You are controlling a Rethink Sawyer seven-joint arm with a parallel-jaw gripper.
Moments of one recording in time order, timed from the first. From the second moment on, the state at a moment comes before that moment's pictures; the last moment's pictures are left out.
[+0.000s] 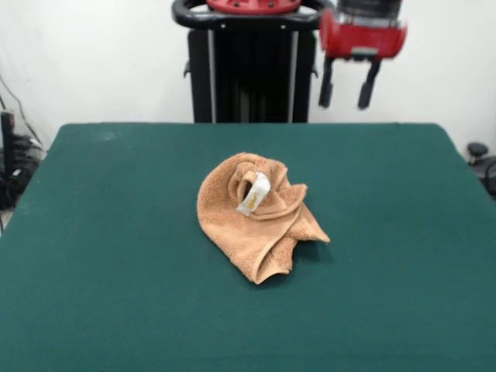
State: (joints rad) arm 0.09 -0.83 -0.15 1.94 0.00 0.32 1.57
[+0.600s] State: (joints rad) arm 0.11 -0.64 -0.27 1.89 0.02 0.22 1.57
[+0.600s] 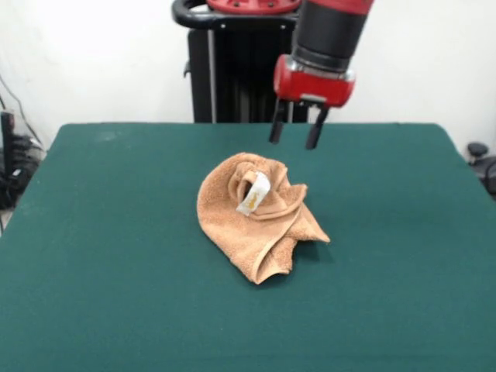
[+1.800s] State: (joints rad) arm 0.18 -0.42 -0.34 1.88 0.21 -0.04 1.57
